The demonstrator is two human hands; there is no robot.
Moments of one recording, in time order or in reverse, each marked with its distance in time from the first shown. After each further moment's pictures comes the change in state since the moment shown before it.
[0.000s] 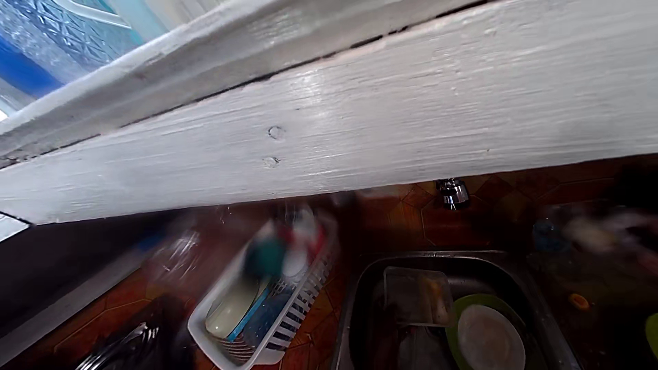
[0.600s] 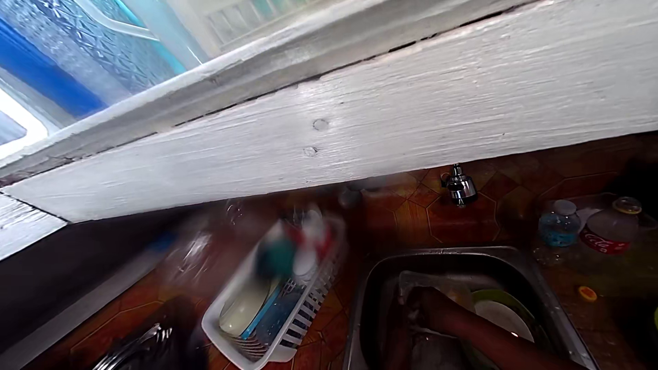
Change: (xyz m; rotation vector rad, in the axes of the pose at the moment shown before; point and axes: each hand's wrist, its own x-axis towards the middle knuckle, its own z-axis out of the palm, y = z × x) left_hand -0.012 -0.015 -0.013 0.068 -0.185 0.174; right_hand -0.039 0.045 0.295 -0.087 -1.003 0.086
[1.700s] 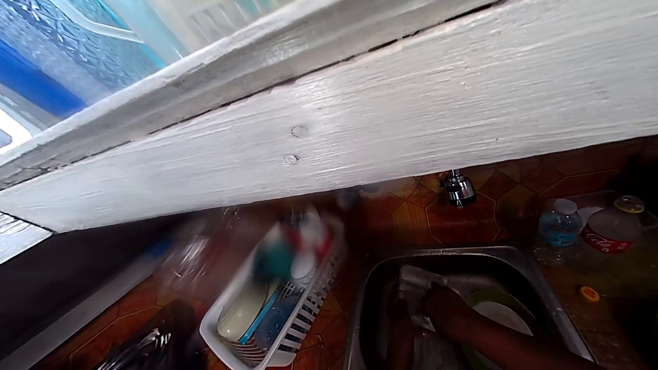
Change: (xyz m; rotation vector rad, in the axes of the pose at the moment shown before) left_hand 0.014 0.004 0.015 0.111 0.136 0.110; right_hand -0.011 -0.023 -0.019 -0.516 -0.266 0.316
